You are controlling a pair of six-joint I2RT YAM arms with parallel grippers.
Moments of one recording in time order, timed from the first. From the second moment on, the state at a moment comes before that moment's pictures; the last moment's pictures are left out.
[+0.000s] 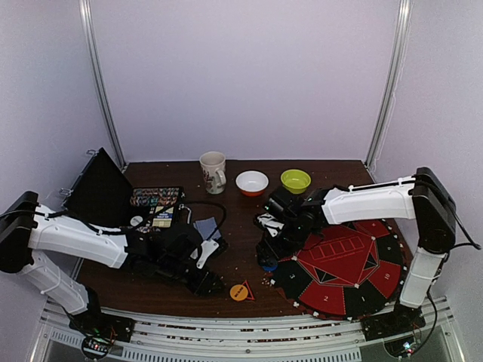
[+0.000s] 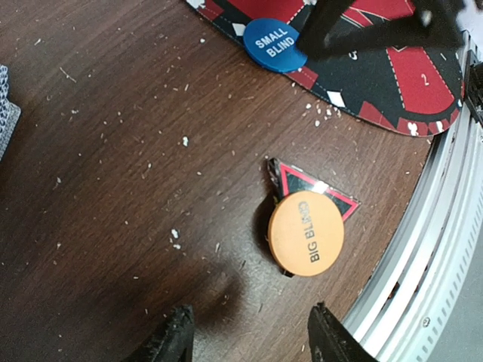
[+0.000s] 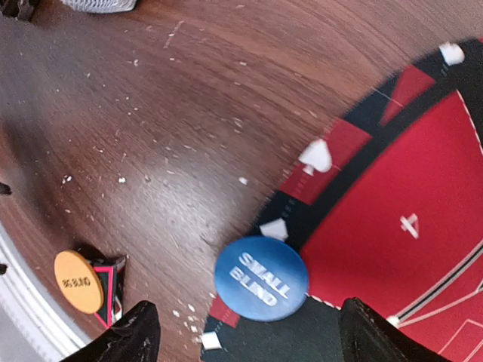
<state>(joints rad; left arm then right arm) -1.09 1.45 0.68 -0.14 0.13 -0.39 0.89 1.80 1.21 -0.61 -0.12 0.32</state>
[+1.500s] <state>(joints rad) -1.09 1.39 0.65 -0.14 0.08 -0.37 0.60 1.58 1.07 -0.79 0.09 0.32</state>
